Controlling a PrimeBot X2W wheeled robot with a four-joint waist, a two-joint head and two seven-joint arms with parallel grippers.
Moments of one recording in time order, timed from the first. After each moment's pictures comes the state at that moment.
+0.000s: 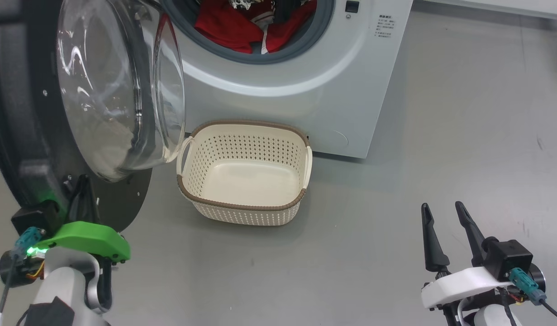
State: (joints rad) left arm -0.33 0.08 -0.04 0.53 -0.42 0.06 -0.21; right arm 0.02 -0.06 0.13 0.18 0.29 0.09 -0.26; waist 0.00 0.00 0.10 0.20
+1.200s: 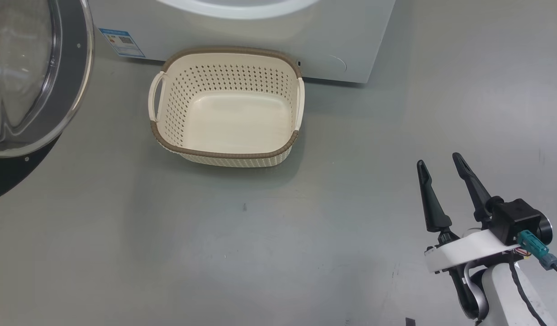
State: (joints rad) left arm -0.48 0.29 0.30 0.56 -0.60 0.09 -0.22; right arm -0.11 -0.10 0.14 0.15 0.24 0.10 -0.26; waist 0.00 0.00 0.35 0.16
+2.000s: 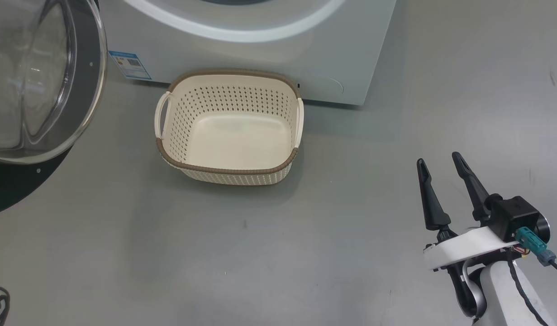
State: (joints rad) left arm -0.50 0.29 0.24 0.64 -0.56 0.06 -0.24; right arm -0.14 -0.09 0.13 0.18 0.25 0.10 -0.26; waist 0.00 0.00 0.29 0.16
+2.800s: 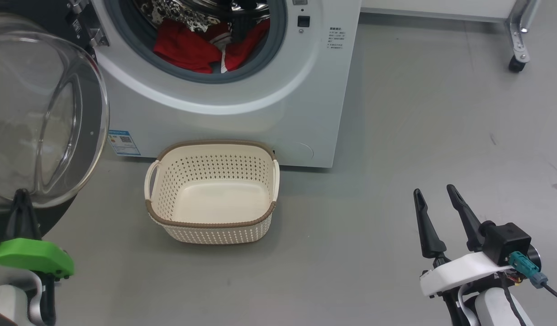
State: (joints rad) left arm -0.31 0.23 0.06 0.59 -0.42 -0.02 -0.25; right arm -0.06 -0.06 0.12 0.21 0.27 0.10 -0.26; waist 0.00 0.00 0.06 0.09
